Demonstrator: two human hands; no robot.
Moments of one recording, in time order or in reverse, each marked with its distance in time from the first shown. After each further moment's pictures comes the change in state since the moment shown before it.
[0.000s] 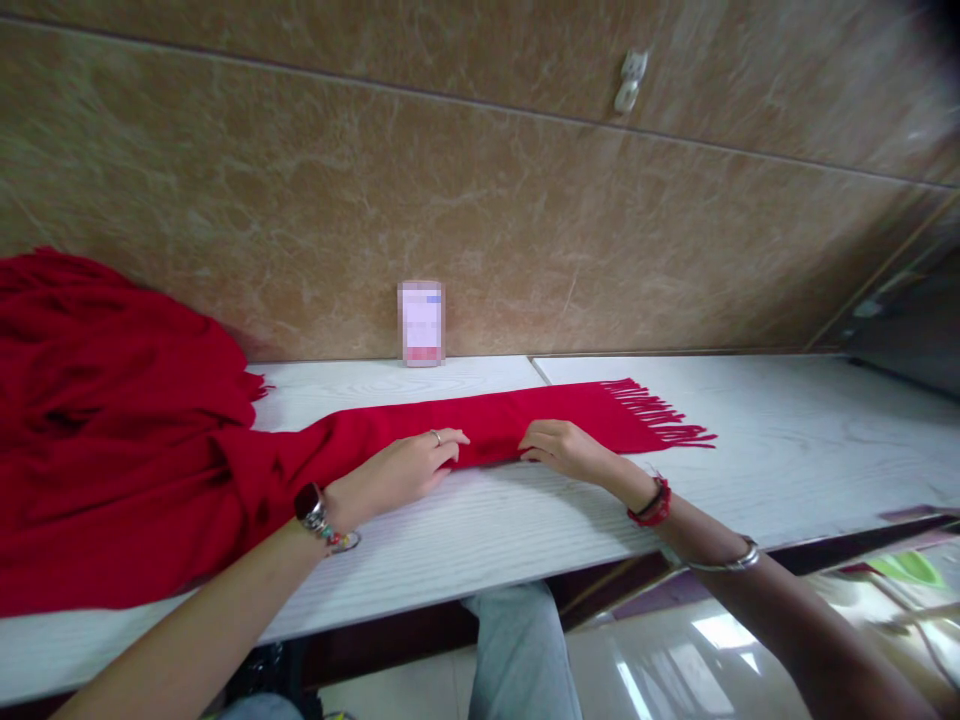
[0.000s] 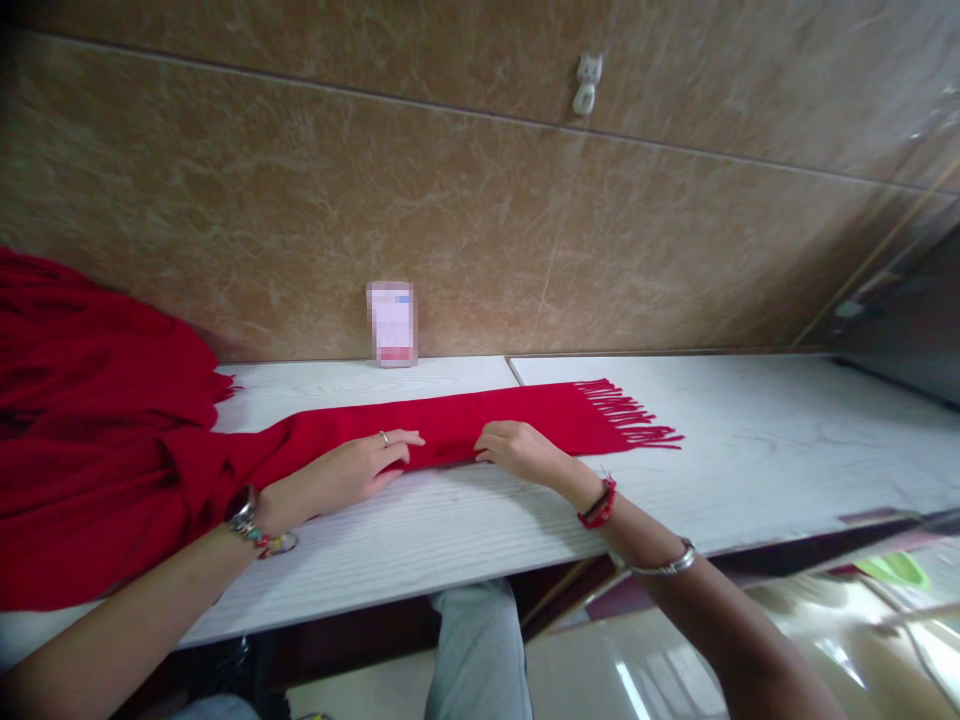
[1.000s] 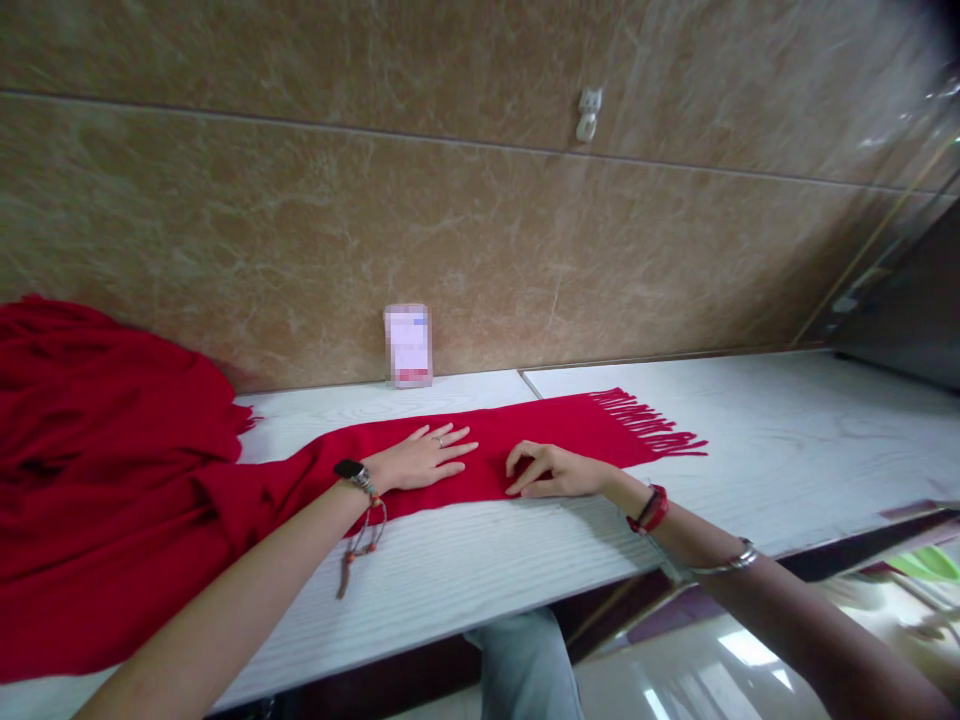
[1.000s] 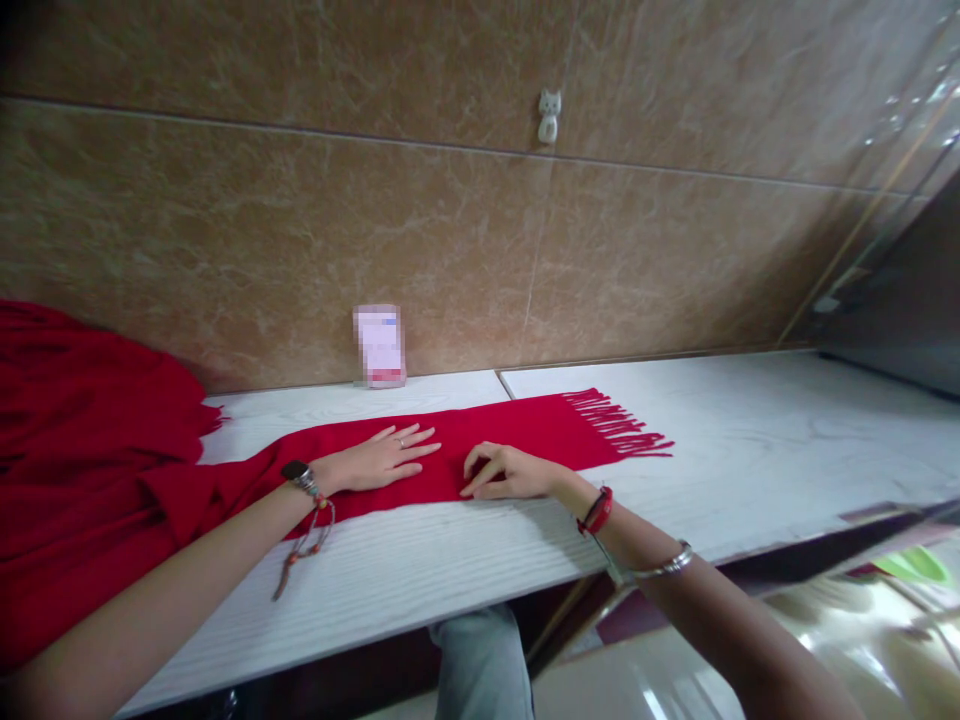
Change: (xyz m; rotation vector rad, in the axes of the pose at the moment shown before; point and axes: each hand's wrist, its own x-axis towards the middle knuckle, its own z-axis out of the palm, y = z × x) left_hand 0.053 -0.039 0.016 -0.093 -0.258 -0.046; right_hand -0.005 0.017 -0.001 0.502 -0.249 -0.005
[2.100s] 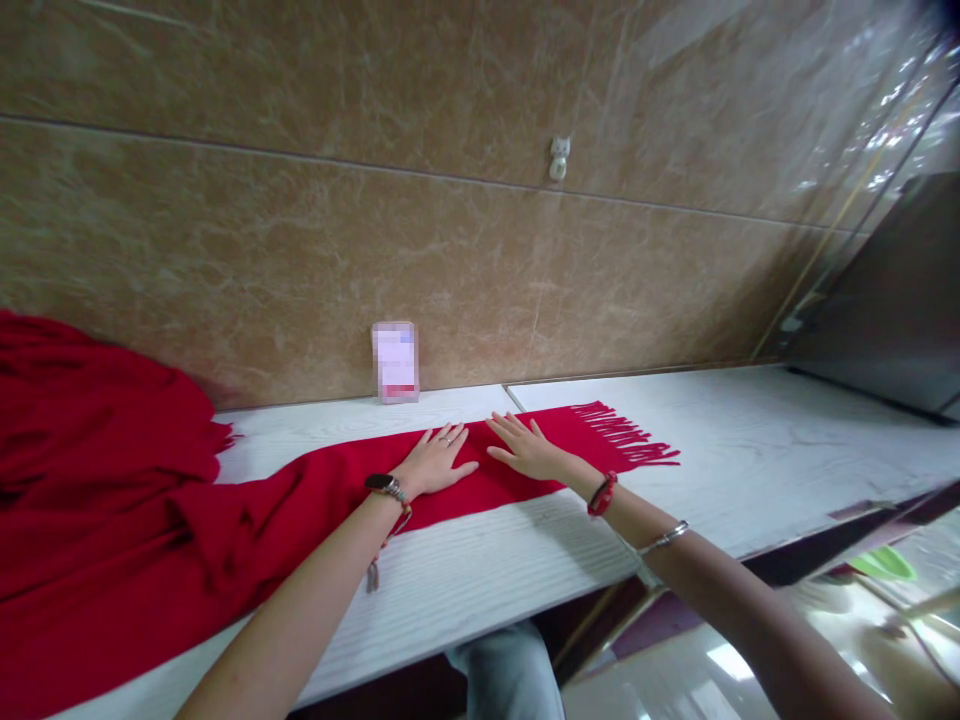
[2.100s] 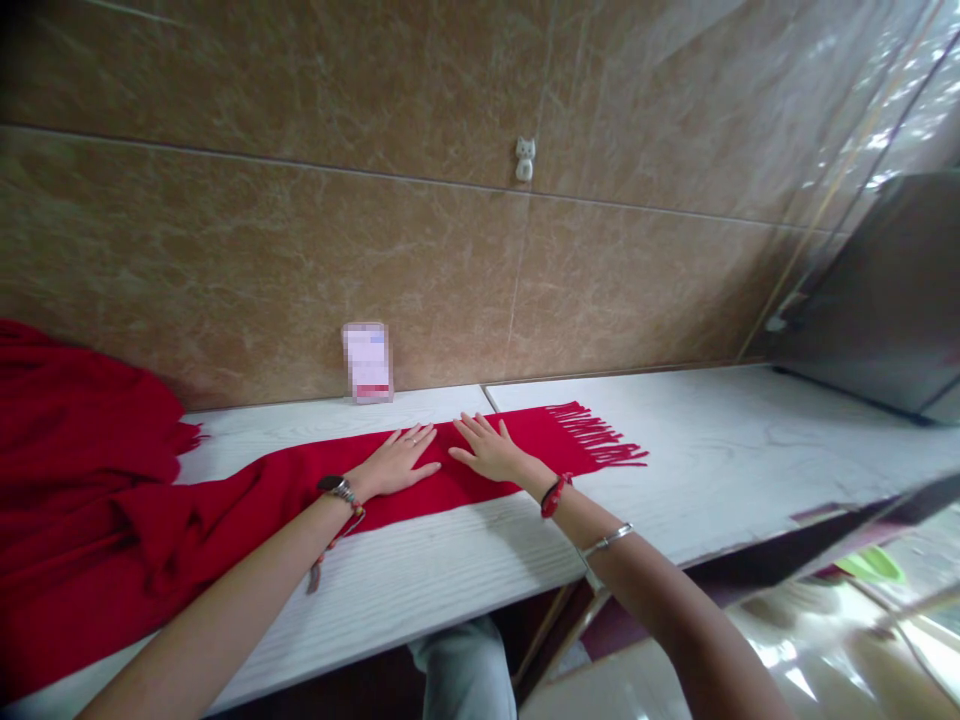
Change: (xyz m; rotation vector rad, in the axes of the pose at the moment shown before) left_hand 0.049 0.006 0.021 0.068 0.215 -0.160; right_hand 0.023 0.029 0.000 -0.555 0.144 0.660
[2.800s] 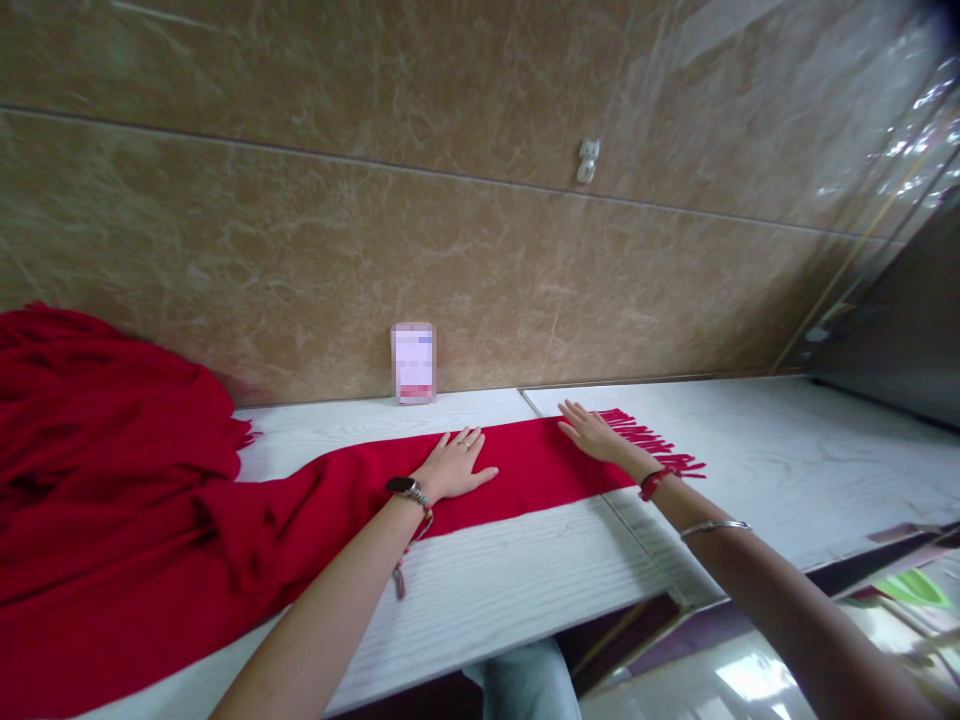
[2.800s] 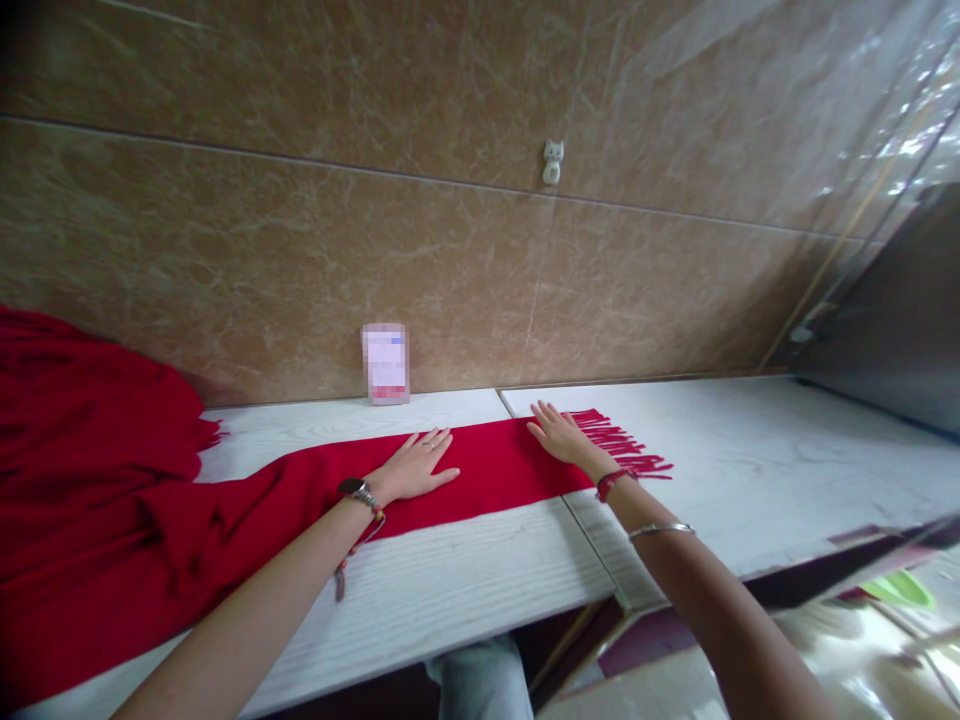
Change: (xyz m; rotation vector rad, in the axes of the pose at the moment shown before) left_hand -0.001 0.000 0.000 0.000 0.004 0.008; right_hand -0.001 0.113 0.012 -0.215 0.129 0.170
